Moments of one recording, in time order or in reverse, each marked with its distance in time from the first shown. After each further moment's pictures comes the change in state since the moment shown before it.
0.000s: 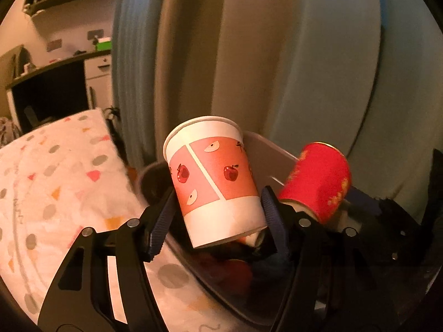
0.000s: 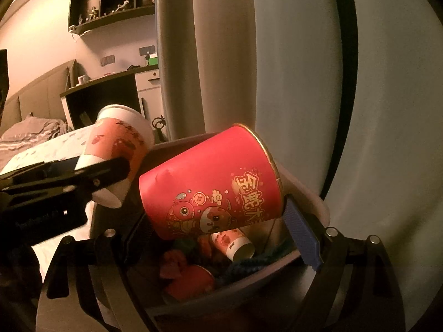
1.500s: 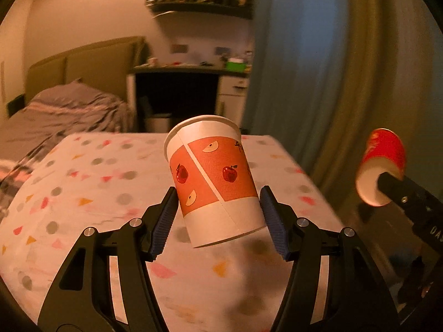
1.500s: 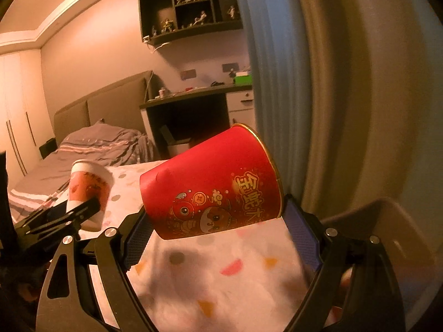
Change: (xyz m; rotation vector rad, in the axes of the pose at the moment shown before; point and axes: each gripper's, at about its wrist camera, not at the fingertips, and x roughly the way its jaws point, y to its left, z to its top) left arm -0.184 0.214 -0.010 -0.251 -0.170 0.480; right arm -0.024 0.191 0.082 -0.076 -0.086 0.370
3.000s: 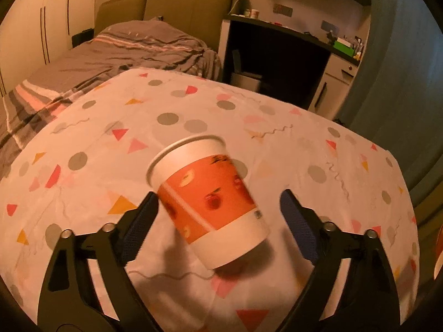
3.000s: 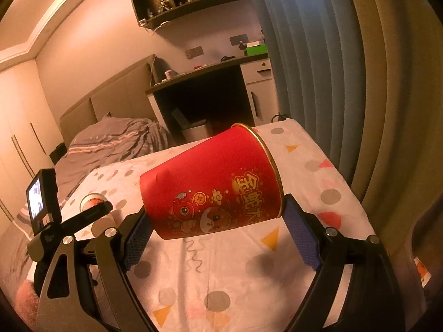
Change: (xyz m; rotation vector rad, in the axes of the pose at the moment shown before) left arm 0.166 0.174 0.004 -0.341 0.220 0.400; right arm 0.141 0.054 -0.001 0.111 0.125 0.099
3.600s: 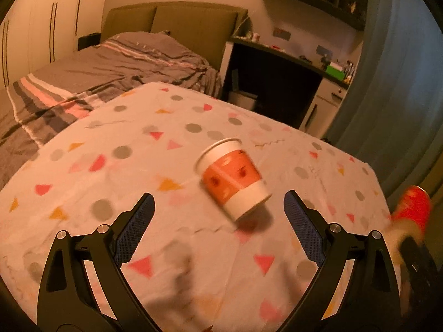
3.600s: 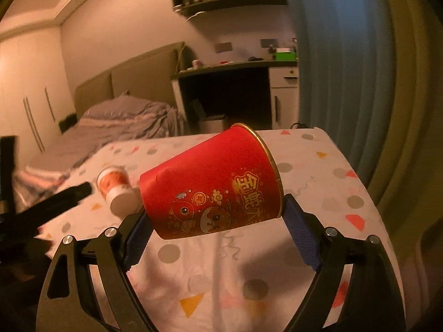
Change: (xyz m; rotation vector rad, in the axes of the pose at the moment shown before) left arm -0.076 0.032 -0.019 -0.048 -0.092 -0.050; right arm -0.010 0.049 -0.016 -0.156 0.012 0.038
